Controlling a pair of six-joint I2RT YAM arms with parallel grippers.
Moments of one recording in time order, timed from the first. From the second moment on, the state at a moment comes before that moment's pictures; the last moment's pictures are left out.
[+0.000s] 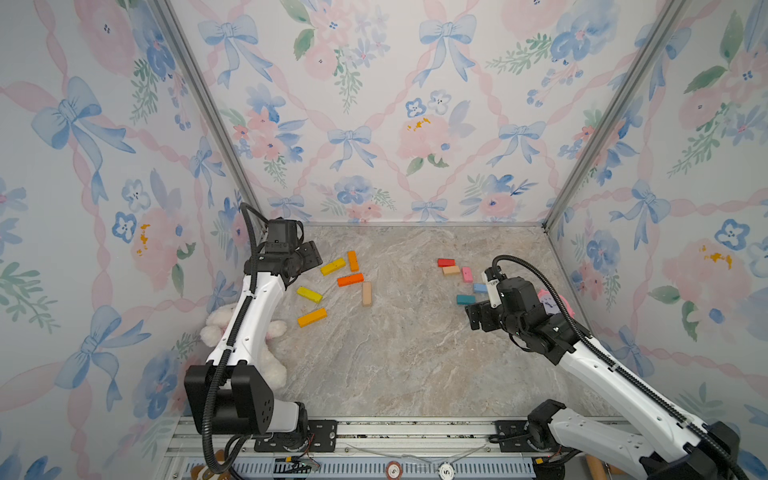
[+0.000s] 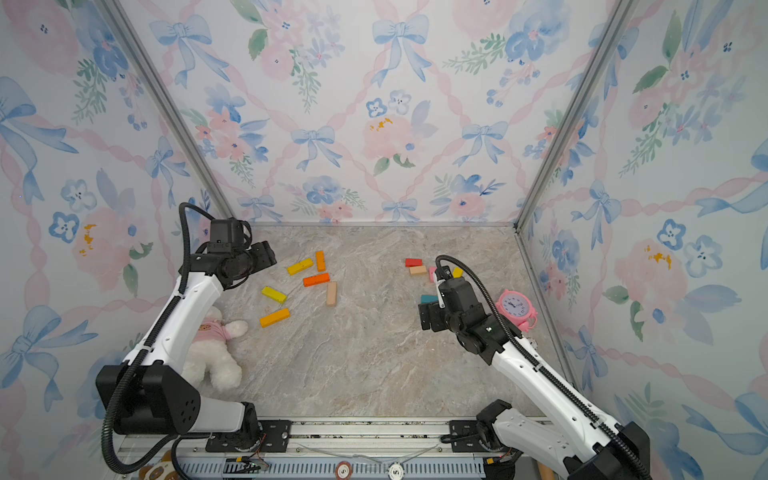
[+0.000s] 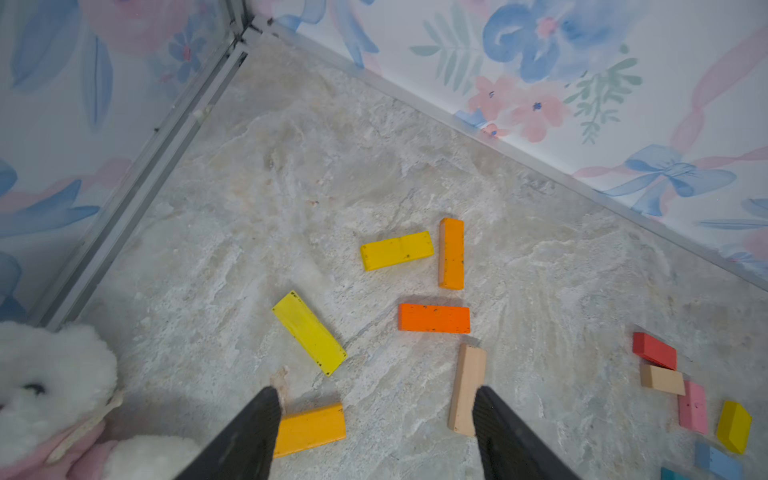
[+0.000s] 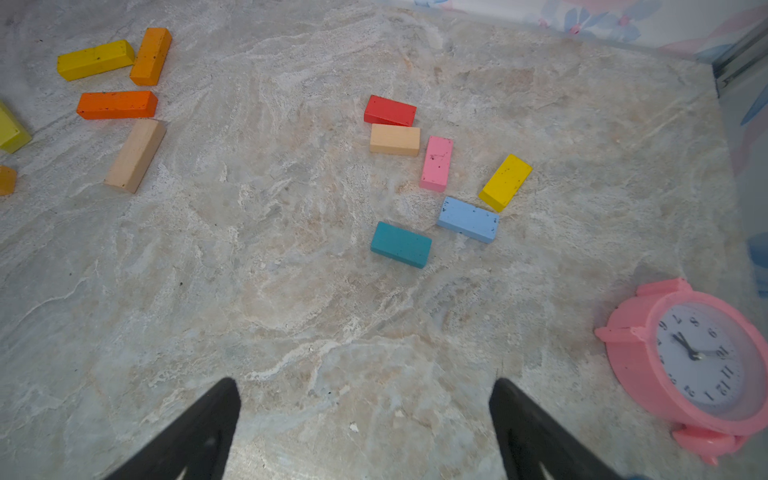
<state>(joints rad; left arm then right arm) 0.01 1.42 1.29 -0.70 -0.04 -0.42 0.55 1.00 0.87 -0.63 0.20 0.20</state>
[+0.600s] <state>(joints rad) 0.14 1.72 1.13 -0.59 0.16 -0.51 0.55 0.98 0.84 -0.60 0.16 0.20</state>
